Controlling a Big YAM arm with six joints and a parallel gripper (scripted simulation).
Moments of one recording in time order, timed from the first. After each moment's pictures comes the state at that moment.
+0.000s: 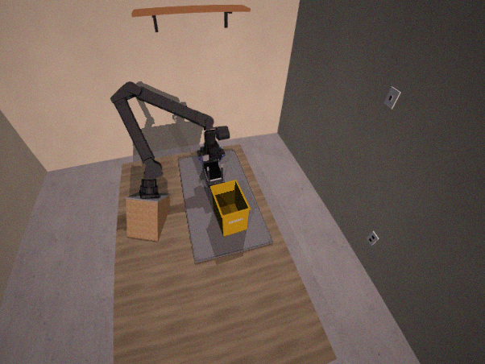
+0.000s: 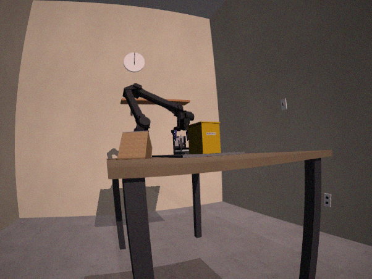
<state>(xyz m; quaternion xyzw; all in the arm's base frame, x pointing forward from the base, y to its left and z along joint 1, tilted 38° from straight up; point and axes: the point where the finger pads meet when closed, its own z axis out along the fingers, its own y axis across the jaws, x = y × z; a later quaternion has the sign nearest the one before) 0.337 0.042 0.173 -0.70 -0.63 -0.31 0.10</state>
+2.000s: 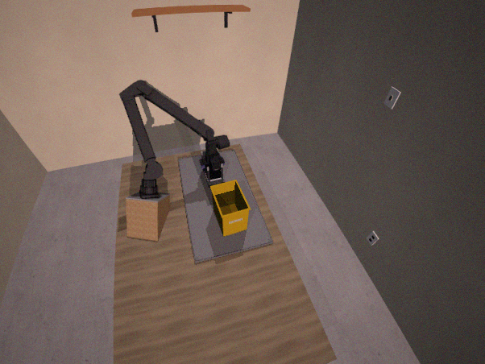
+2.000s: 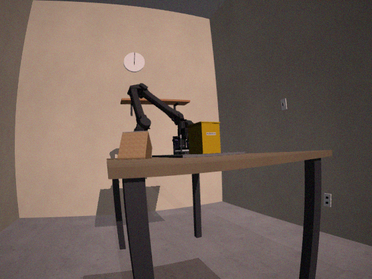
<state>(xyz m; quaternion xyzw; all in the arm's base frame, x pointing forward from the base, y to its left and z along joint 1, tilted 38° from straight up) 0.361 0.077 0.121 -0.71 -0.63 -0.31 0.10</state>
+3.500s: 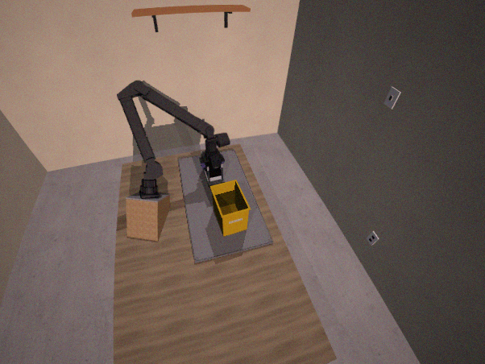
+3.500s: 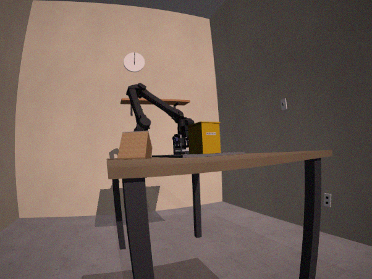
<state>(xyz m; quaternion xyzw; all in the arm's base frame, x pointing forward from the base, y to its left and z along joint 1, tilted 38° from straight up) 0.357 0.068 0.134 -0.71 -0.63 -0.31 0.10</state>
